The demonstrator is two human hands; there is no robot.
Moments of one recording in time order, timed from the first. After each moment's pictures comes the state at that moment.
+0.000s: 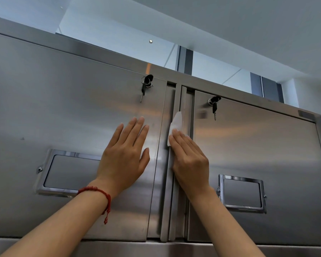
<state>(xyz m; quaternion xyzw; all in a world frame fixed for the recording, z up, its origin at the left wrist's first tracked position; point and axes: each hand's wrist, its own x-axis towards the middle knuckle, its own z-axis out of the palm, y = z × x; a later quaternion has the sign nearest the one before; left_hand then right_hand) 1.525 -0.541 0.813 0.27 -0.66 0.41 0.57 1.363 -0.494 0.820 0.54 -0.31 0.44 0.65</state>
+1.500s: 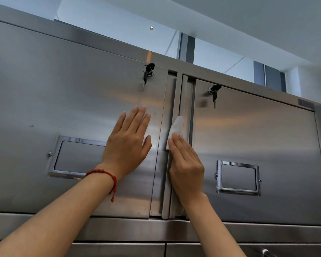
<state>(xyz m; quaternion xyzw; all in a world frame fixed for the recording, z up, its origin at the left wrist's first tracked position) 1.526 -0.538 0.812 0.27 -0.67 0.40 0.56 1.371 -0.500 0.777 0.51 -0.31 0.48 0.64</state>
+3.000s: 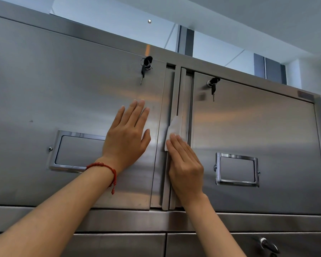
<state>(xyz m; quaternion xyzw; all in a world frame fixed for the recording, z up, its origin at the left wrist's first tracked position) 1.527 -0.538 0.811 0.26 -0.67 0.39 0.57 1.365 -0.502 0.761 0.50 -0.30 0.48 0.66</state>
